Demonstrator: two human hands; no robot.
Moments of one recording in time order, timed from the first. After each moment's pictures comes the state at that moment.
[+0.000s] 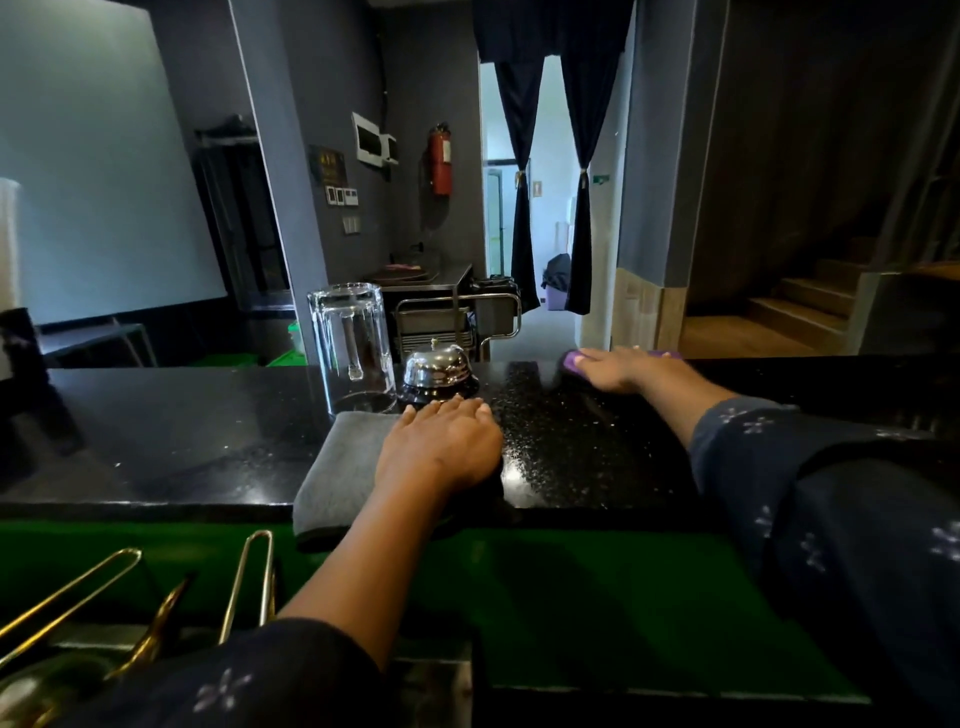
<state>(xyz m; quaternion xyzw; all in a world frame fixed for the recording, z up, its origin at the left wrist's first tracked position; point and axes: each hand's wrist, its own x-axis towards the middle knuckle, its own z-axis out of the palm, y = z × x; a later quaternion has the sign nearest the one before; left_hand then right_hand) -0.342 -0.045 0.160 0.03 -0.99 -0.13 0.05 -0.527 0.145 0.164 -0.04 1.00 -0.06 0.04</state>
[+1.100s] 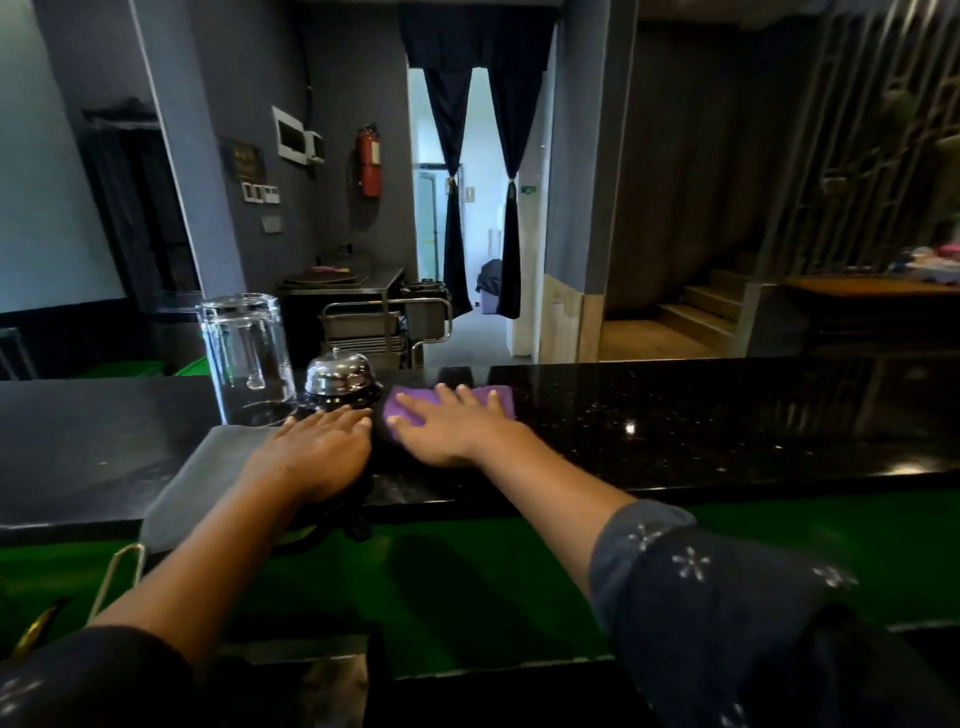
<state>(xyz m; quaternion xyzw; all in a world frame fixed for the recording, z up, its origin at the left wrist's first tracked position) -0.343 -0.064 0.159 0.03 -1.00 -0.08 0.01 -0.389 0.089 0.166 -0.20 0.98 -0.07 0.06</state>
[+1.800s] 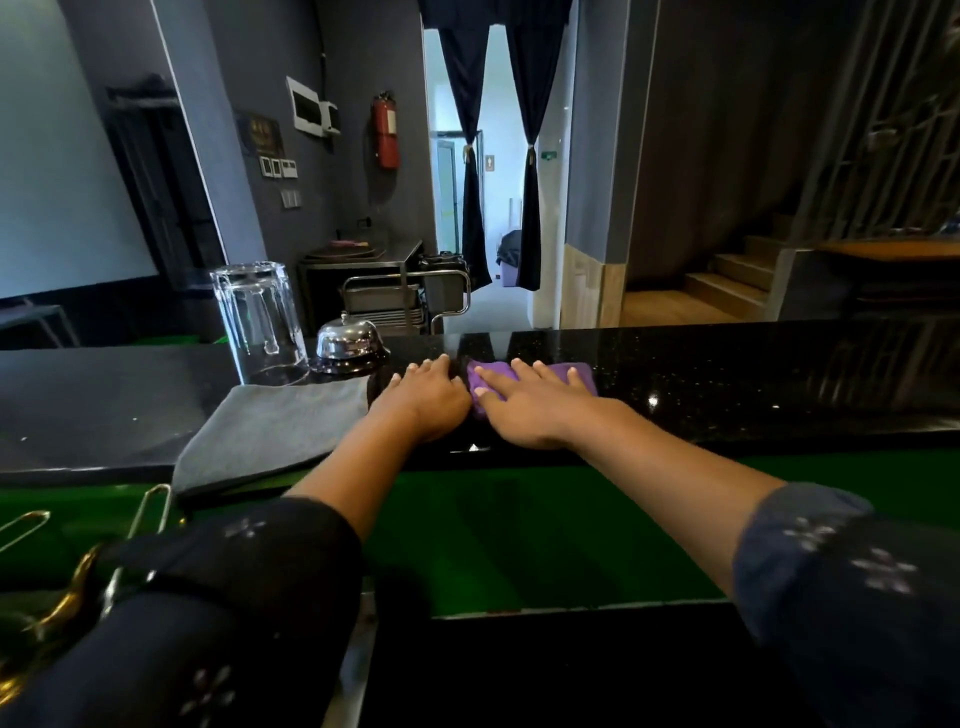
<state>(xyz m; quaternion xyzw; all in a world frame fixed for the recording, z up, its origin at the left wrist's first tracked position) -0.355 0.029 0.163 0.00 -0.99 -0.14 0.03 -0.354 0.167 0.164 -0.15 0.98 -0.08 0.05</state>
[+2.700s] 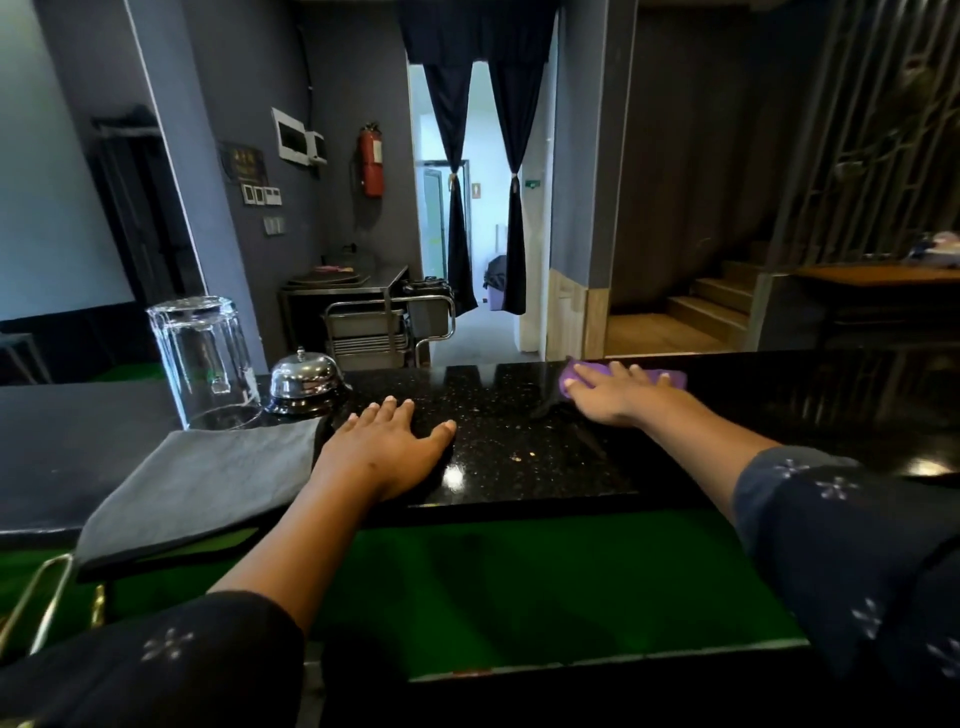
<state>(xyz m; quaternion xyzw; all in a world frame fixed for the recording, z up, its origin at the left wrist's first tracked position) -0.359 0.032 0.155 0.03 -1.00 -0.08 0.02 -0.449 0.281 0.170 0.02 1.00 -0.06 0.04</state>
